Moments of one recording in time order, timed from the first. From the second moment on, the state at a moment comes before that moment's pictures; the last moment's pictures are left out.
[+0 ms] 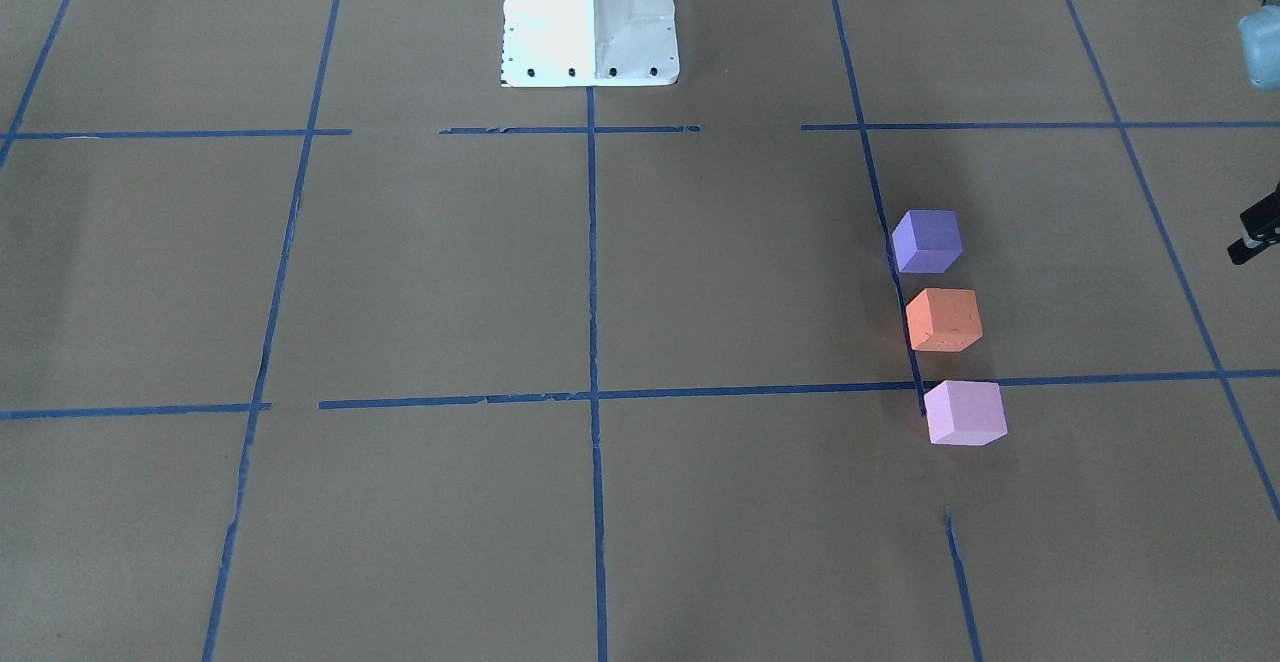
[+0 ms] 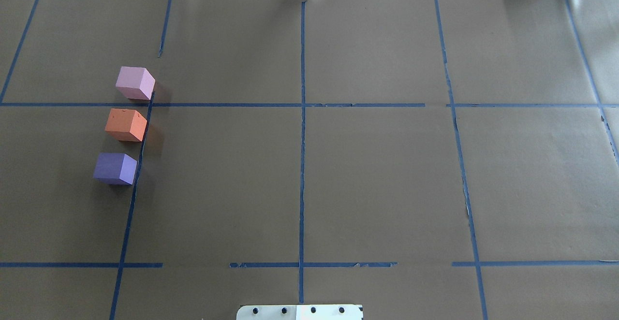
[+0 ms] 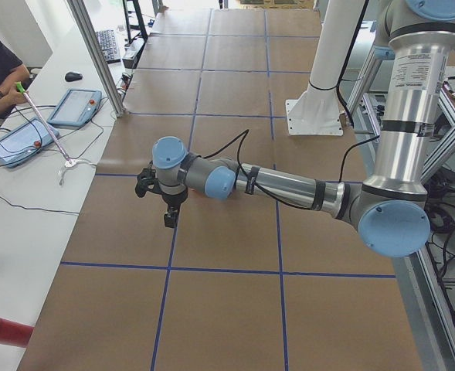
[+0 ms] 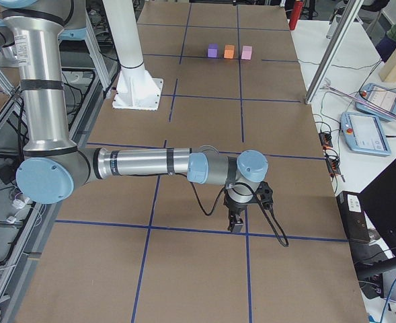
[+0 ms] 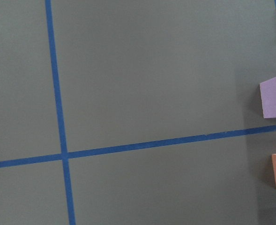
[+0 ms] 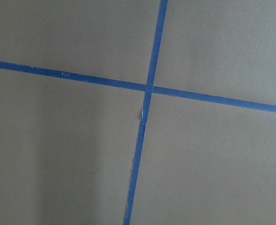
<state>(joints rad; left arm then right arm) -1.46 -1.64 -1.62 -1.76 -2.40 -0.16 1.52 -1.51 1.59 -1.72 2.29 -0.16</state>
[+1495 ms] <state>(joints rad) -1.56 -1.58 -1.64 -1.69 -2.35 -0.13 1.52 -1.51 1.59 -1.72 2.29 -0.16</state>
